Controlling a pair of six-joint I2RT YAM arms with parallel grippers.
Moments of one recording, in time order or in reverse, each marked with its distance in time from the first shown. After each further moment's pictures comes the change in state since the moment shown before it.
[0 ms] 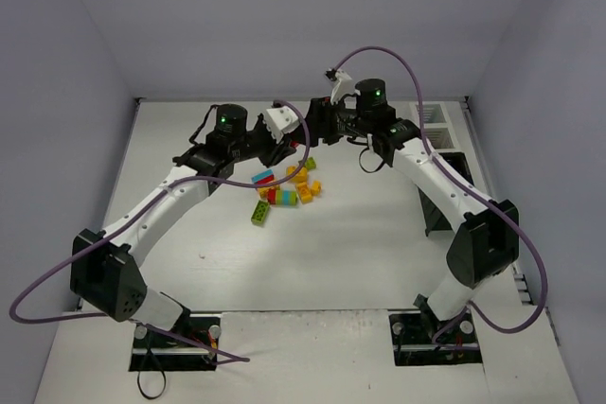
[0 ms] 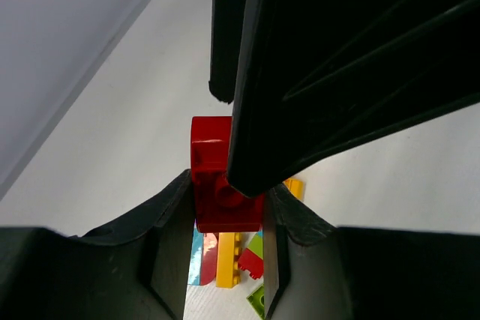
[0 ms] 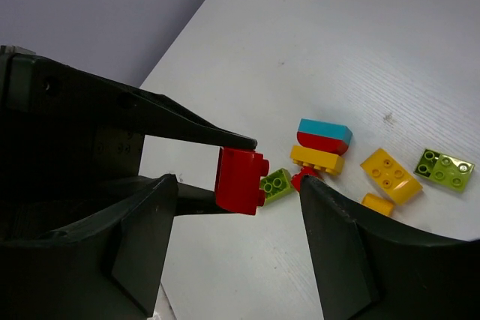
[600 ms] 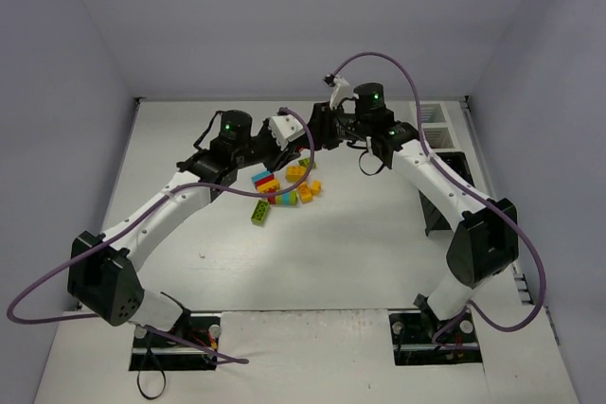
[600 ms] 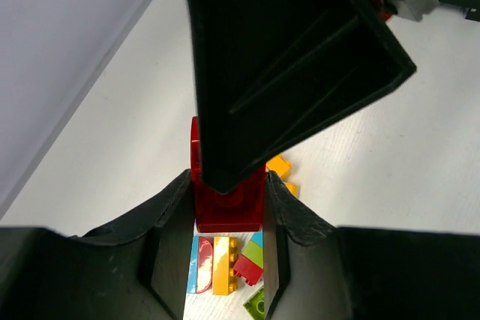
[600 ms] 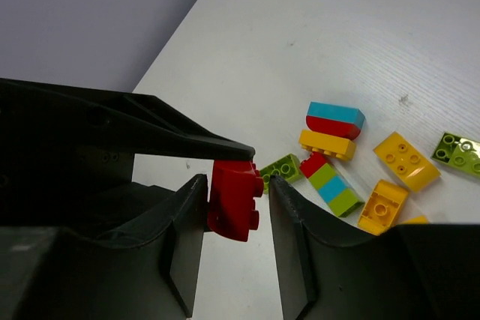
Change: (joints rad) left arm -0.043 -0.035 -0.047 0.038 -0.016 0.031; right arm 0.012 0.000 -0.032 0.000 -0.030 0.009
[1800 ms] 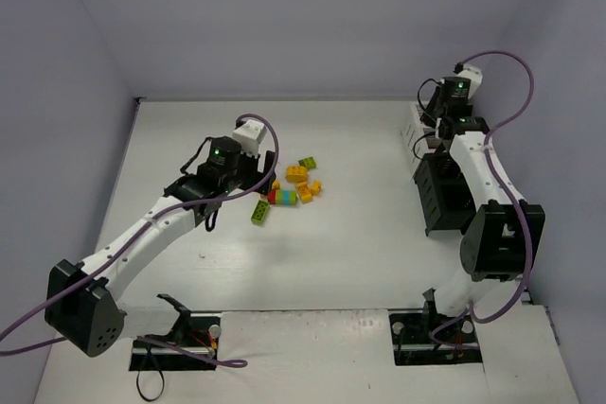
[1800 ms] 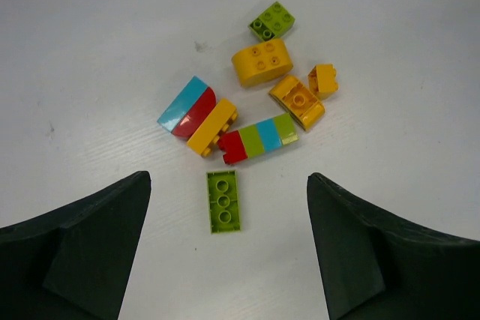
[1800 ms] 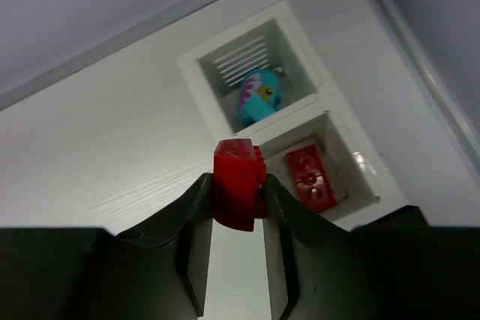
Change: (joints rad) left arm -0.003 -0.172 -0.204 -0.131 -0.463 -0.491; right arm -0.477 -0.011 -0.034 -0.106 0.855 -0.040
